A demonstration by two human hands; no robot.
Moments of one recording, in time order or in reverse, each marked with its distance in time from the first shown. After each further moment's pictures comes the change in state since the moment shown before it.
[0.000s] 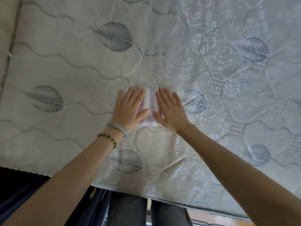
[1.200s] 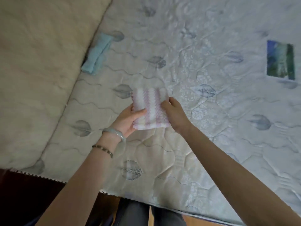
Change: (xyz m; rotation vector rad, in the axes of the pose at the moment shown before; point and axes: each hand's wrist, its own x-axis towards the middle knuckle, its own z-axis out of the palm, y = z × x) left_hand -0.048 0.121 -0.228 -1.657 -0.149 -0.281; right_hand -0.039 -0.067 -0.256 1.353 0.190 0.559
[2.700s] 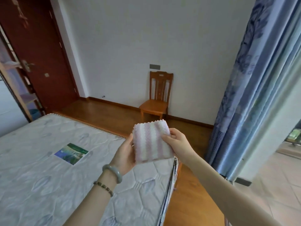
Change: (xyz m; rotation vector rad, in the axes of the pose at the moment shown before) left_hand -0.236 -0.047 0.555 0.425 -1.176 -0.313; right_hand -0.568 -0.027 -0.324 0.335 1.268 -0.398
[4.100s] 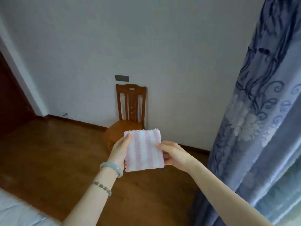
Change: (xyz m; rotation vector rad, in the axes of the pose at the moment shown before) left_hand 0.680 0.046 0.179 0.293 0.559 0.185; right_hand 0.553 0.010 -0.364 0.040 -0.222 0.189
